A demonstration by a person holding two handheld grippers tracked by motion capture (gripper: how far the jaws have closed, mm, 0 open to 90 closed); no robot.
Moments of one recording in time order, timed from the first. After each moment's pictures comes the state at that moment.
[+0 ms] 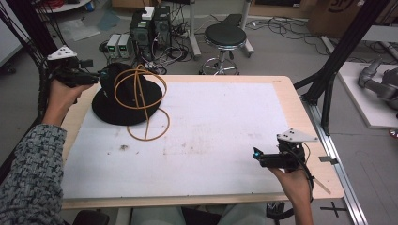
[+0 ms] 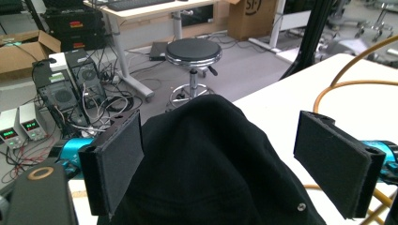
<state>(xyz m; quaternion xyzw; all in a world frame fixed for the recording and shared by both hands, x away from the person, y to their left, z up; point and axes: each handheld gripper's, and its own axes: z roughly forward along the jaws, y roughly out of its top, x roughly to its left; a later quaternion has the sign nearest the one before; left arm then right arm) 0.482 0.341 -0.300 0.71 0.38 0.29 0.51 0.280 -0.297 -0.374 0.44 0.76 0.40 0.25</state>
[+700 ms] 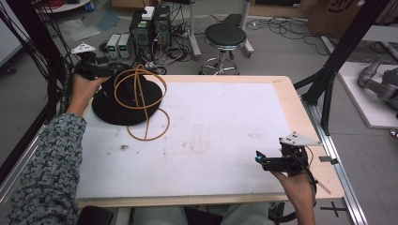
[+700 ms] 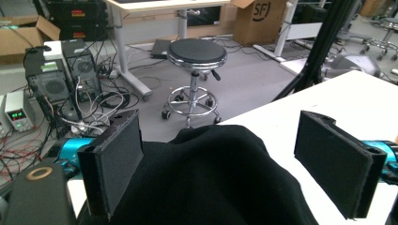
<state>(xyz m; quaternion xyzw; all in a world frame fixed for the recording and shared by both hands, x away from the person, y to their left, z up) 0.534 0.318 -0.325 0.68 0.43 0.27 0.53 0.270 -0.301 -0.376 0.45 0.76 0.40 0.25</state>
